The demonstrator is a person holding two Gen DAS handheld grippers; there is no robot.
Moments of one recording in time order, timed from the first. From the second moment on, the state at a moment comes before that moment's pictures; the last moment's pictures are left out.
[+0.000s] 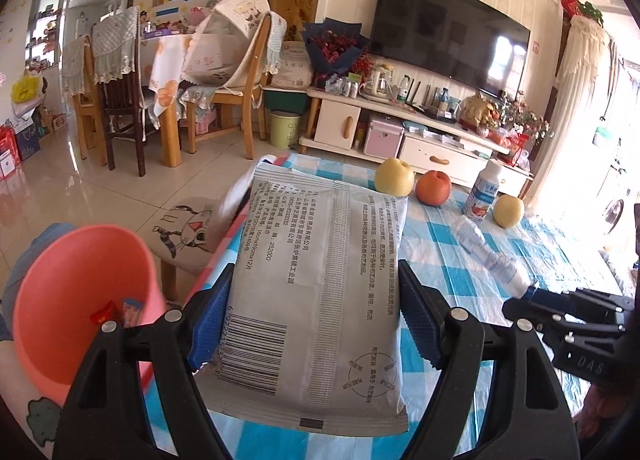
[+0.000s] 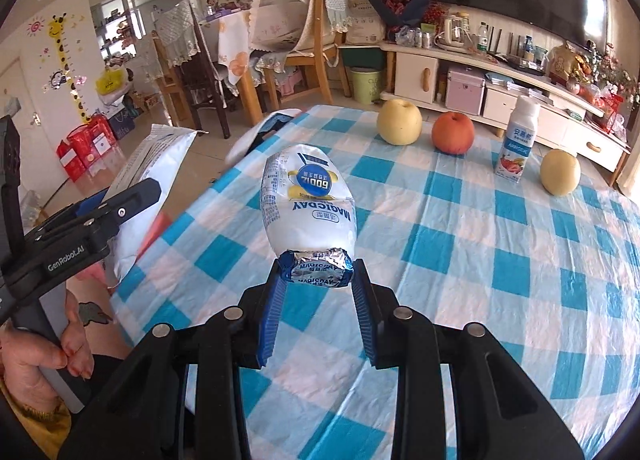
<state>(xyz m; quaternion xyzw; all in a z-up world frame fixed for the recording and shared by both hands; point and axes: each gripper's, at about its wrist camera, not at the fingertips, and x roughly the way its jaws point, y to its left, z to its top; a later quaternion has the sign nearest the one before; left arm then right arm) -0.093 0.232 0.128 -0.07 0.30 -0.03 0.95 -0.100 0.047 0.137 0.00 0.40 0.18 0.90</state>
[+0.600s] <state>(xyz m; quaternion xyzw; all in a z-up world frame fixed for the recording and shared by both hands) -0.154 0.389 0.135 -0.10 0.29 0.10 0.95 -0.127 0.213 0.165 0.00 0.40 0.34 0.85</state>
